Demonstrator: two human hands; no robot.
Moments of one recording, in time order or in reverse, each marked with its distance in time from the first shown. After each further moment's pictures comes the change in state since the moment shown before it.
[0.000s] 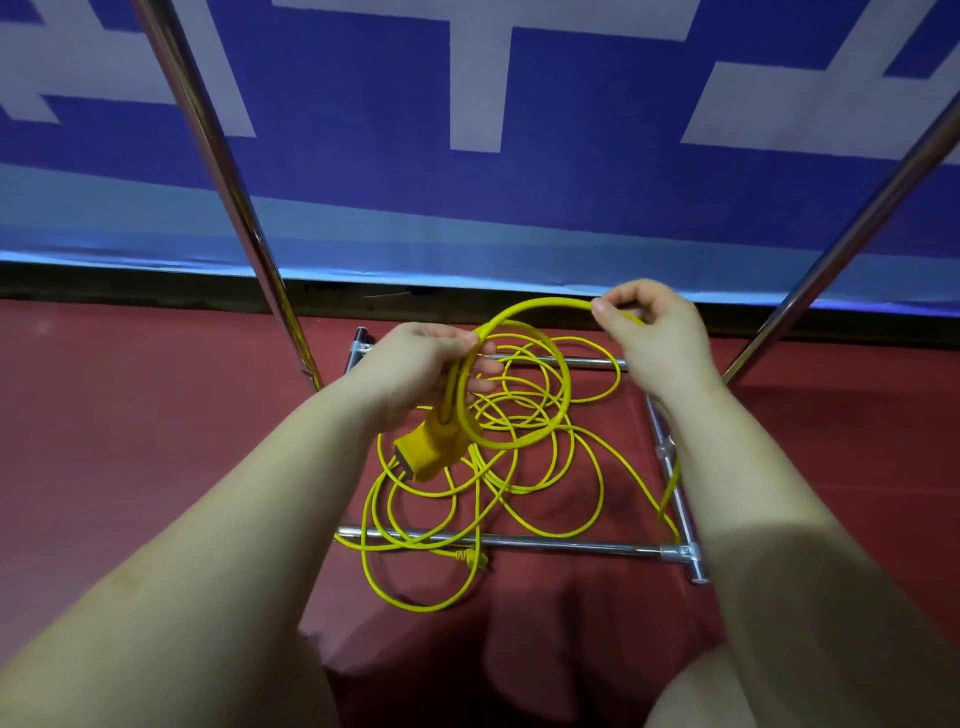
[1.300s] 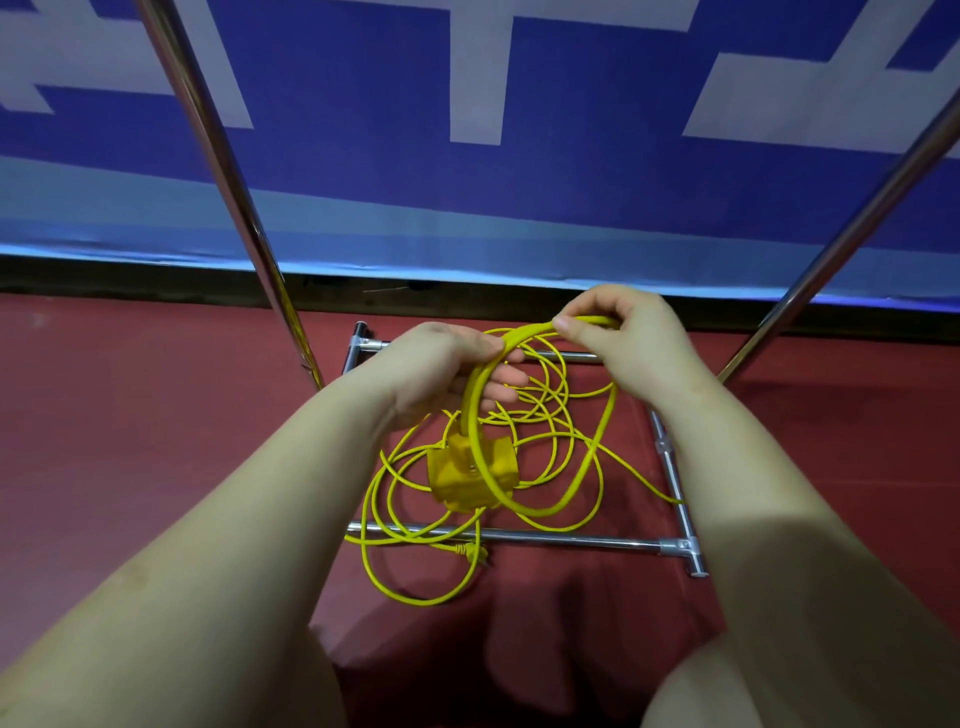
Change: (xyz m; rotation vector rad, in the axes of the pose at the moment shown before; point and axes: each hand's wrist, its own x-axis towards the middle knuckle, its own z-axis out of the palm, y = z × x) left_hand -0.006 0.005 0.011 -0.009 -0.152 -0.046; right_hand -0.008 -0.008 0.006 -0.169 -0.218 -0.086
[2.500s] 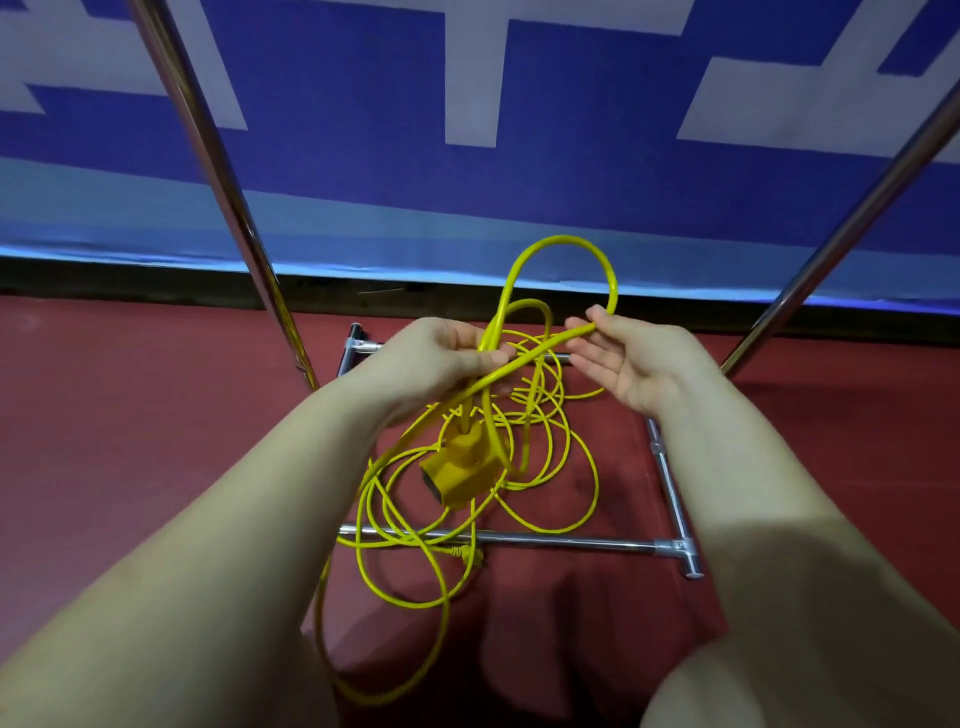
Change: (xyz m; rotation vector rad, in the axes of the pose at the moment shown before) left_hand 0.007 -0.007 -0.005 0.159 0.026 0.139; right_hand 0.004 0.000 0.000 0.972 0.010 0.644
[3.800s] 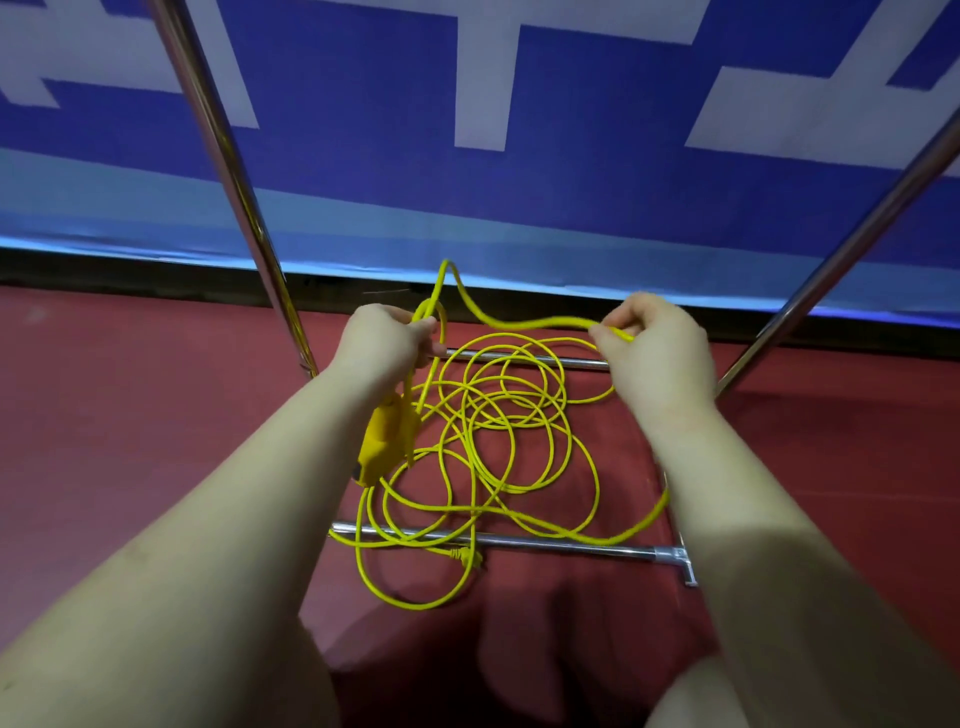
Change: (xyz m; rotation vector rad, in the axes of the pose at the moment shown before) left_hand 0.012 -0.007 -0.028 0.195 0.533 -0.090; right_hand -0.010 0.008 -0.002 -1.148 0.445 -0.677
